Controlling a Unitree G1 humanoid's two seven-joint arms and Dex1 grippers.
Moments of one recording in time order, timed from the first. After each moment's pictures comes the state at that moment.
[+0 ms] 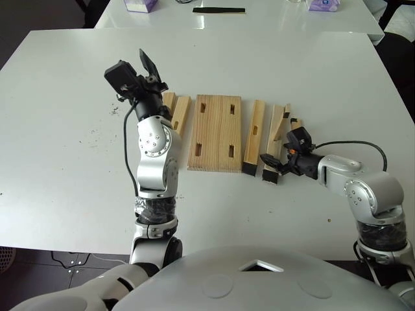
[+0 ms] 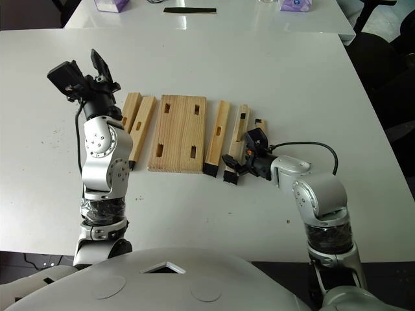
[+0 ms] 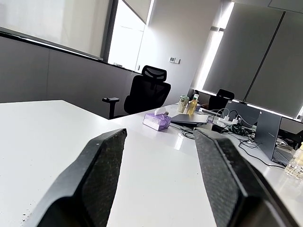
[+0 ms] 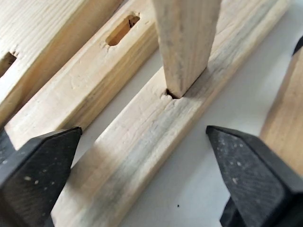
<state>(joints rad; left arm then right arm) -0.23 -0.06 0.01 -0.24 -0.14 0.11 0.46 -0.06 -0.43 0.07 -0.49 0.43 1.22 0.26</state>
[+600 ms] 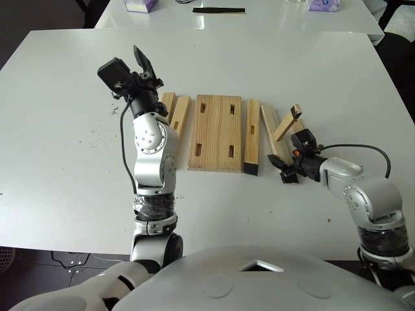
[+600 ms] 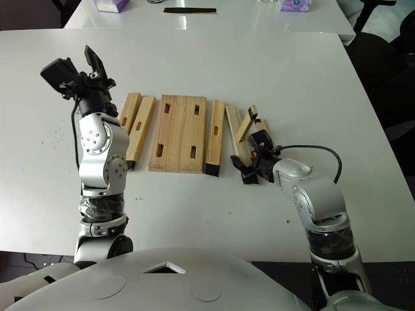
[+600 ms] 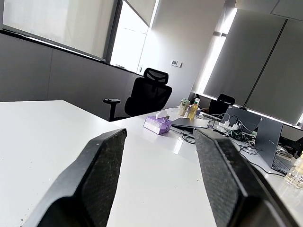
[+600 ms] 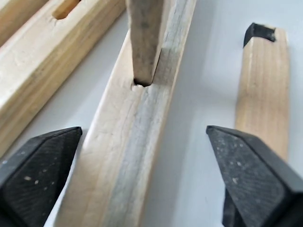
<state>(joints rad) -0.26 -0.07 0.05 -0.22 -0.15 0.10 0.44 0.00 -0.48 0.12 -0.51 0.34 1.14 0.24</state>
